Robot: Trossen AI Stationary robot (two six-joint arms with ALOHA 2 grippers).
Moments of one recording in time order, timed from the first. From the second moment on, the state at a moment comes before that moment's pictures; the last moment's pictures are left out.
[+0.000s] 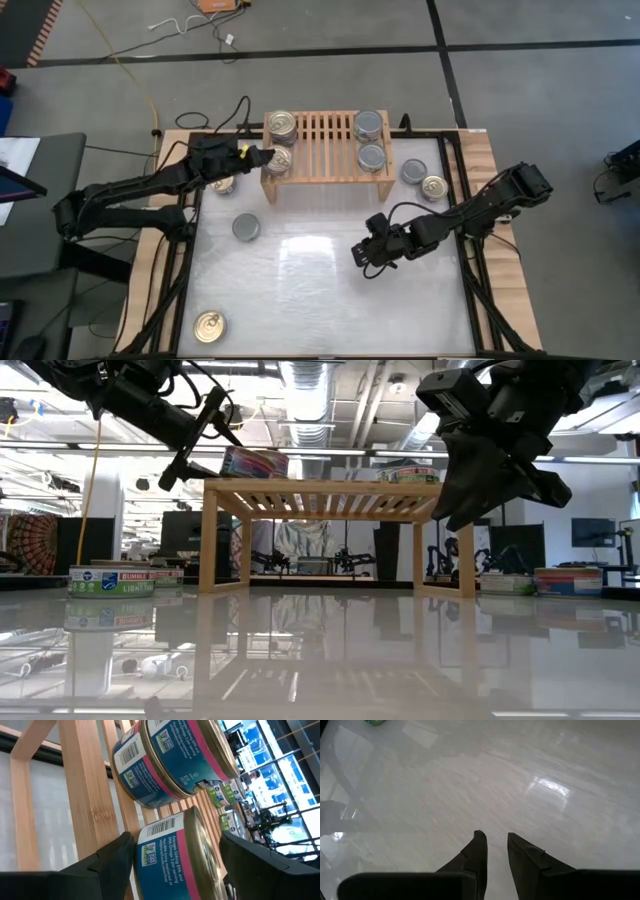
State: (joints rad) left arm 0.49 0.93 0.62 0.05 -0.15 -1.03; right arm 0.37 1.51 0.91 -0.43 0.40 1.36
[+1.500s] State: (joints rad) left arm 0.53 0.68 0.62 -0.26 -0.24 -0.77; right arm 0.37 1.51 0.91 -0.41 0.40 1.36
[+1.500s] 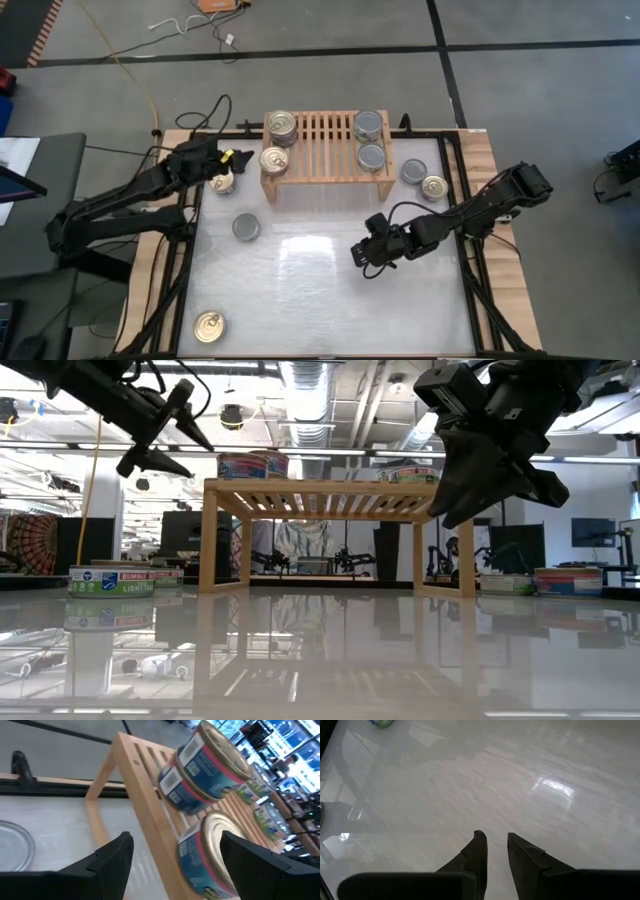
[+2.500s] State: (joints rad) left arm 0.46 0.88 0.62 -0.27 -0.16 -0.81; right arm 0.36 1.51 0.91 -0.41 0.40 1.37
